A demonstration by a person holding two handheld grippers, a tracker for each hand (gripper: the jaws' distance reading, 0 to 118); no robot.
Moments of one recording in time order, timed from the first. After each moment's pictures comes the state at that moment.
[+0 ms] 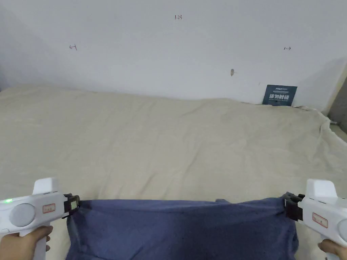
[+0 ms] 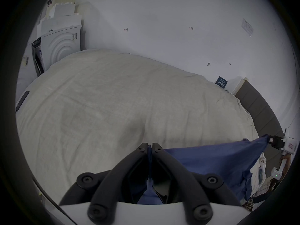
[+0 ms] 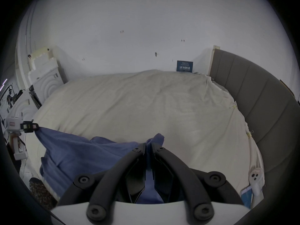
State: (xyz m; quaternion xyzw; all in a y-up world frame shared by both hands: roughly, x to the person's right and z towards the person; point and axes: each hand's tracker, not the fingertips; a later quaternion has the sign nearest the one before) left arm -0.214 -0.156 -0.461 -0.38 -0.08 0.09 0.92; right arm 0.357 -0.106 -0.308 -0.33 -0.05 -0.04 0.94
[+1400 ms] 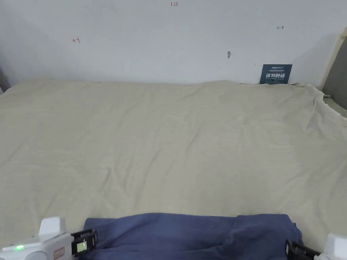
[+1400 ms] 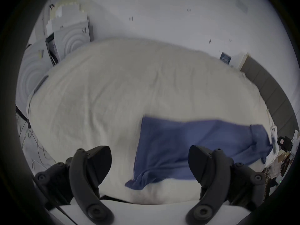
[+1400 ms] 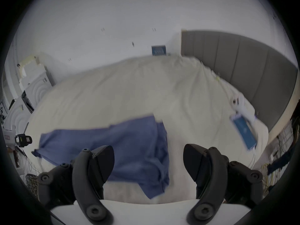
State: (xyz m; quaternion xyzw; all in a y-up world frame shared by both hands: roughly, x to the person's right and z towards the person) left arm -0.235 -0.200 -0.303 -0.40 -0.05 0.03 0.91; right arm 0.298 -0.172 -0.124 -0.32 -0.14 -0.09 0.93
